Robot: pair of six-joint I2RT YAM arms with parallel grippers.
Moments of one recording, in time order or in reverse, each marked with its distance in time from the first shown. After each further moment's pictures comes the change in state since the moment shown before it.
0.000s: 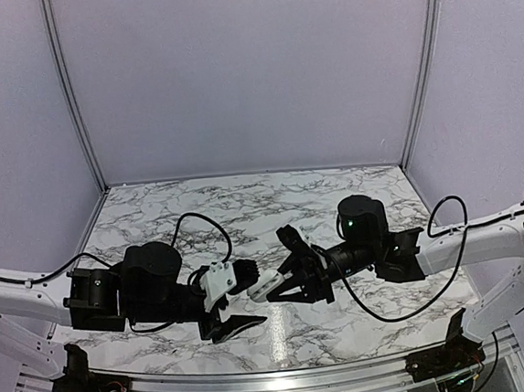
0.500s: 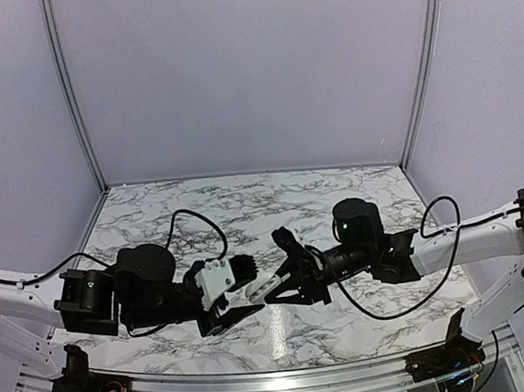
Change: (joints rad) left arm -0.077 0.004 0.034 -0.032 -0.230 0.082; right arm 0.005 0.043 0.003 0.005 -0.021 0.054
